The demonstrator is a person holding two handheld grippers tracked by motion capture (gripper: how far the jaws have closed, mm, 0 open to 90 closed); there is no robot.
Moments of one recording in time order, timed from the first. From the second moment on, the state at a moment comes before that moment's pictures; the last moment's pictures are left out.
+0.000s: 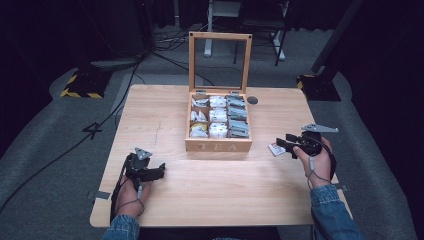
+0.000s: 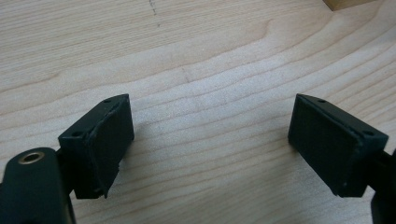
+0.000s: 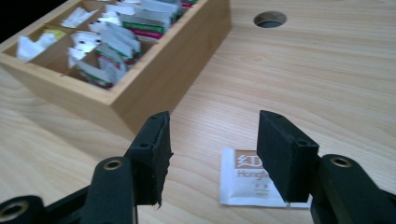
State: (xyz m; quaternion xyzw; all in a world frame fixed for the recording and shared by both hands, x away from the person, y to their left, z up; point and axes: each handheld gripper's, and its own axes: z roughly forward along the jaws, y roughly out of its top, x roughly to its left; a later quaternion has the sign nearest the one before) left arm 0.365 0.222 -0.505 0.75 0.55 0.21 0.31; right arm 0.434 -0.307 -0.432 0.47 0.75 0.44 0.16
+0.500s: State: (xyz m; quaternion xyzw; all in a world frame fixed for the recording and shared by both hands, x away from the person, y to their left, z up) left arm 0.367 0.222 -0.505 0.75 0.55 0.21 0.31; right arm 0.401 -0.275 -0.419 0.42 0.78 0.44 0.13
